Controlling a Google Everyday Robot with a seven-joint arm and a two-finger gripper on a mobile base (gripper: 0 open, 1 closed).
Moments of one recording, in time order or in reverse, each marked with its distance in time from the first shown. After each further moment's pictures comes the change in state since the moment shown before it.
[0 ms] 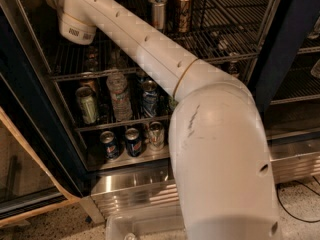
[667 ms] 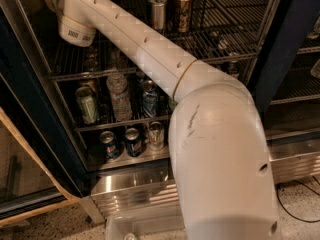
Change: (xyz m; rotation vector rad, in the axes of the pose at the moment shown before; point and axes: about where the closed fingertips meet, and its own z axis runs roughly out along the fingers) arm 0.010 0.006 0.000 -0.012 0.021 0.011
